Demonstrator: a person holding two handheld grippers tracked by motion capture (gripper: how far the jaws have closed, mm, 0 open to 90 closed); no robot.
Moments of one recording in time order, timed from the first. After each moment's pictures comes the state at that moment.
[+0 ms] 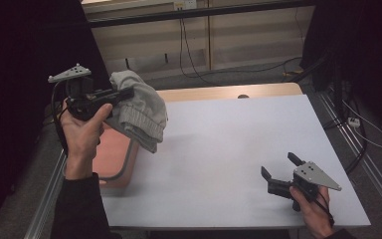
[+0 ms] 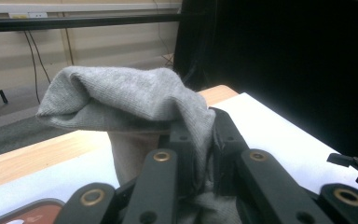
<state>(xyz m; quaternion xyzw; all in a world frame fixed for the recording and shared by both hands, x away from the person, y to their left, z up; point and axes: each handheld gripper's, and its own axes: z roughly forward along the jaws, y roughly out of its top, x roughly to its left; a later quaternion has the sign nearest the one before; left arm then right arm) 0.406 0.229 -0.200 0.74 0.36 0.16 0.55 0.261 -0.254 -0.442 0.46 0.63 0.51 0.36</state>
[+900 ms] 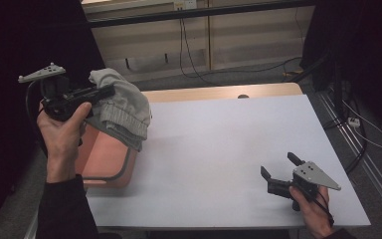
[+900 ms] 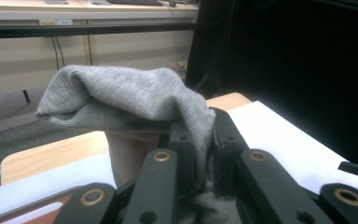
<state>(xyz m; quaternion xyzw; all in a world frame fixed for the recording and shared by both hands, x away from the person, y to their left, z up) 0.397 0.266 -0.187 0.72 0.38 0.18 0.55 0.262 -0.253 -0.441 0.46 0.63 0.51 0.36</state>
